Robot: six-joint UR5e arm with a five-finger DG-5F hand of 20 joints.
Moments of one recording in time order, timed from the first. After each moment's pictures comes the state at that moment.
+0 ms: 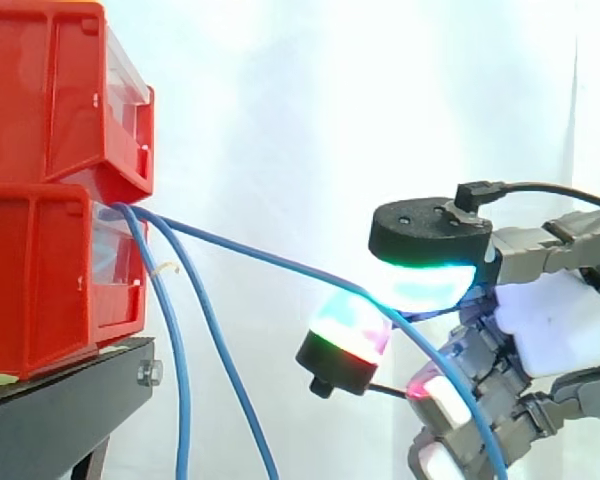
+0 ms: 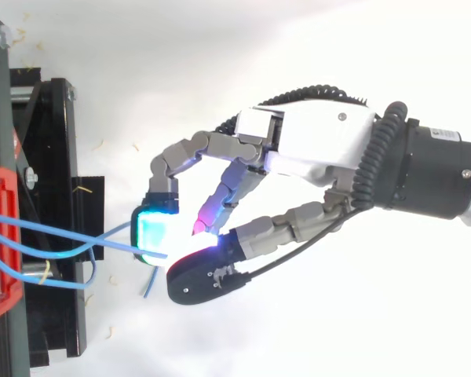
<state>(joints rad) 0.19 -2.27 -1.18 -3.07 -1.23 0.04</state>
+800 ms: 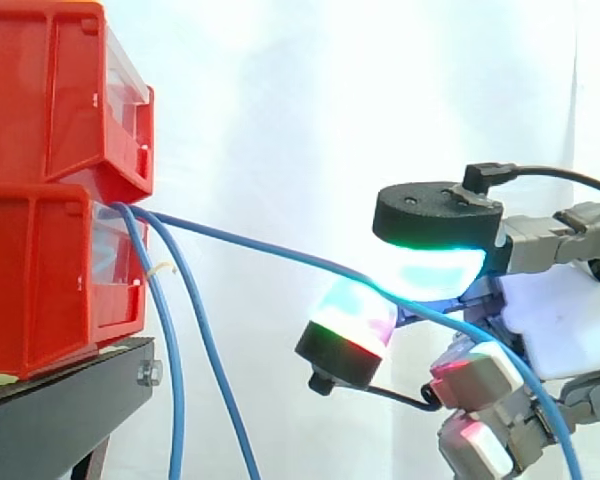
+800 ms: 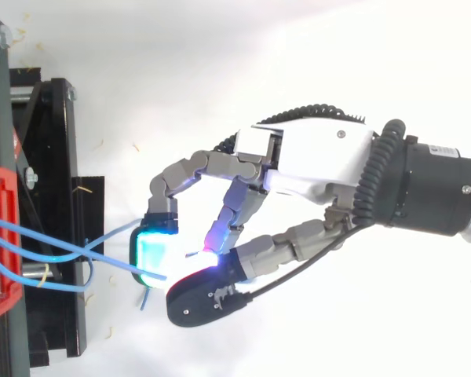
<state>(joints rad) 0.21 -2.27 -1.18 -3.07 -1.23 0.09</state>
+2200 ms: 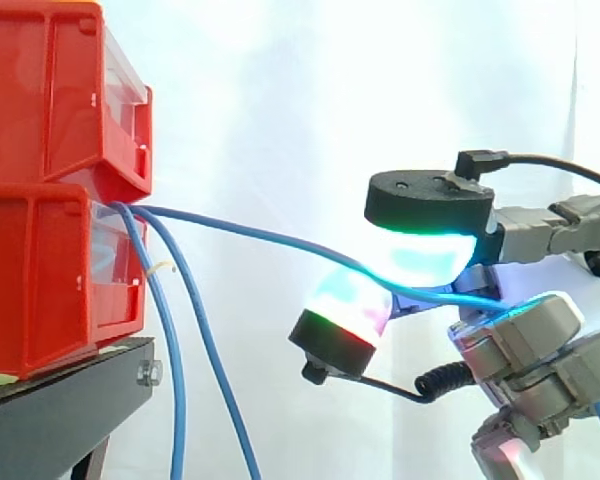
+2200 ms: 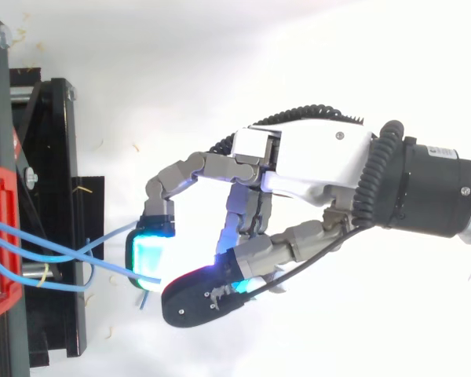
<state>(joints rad) 0.21 -2.27 -1.18 -3.05 -1.23 0.08</state>
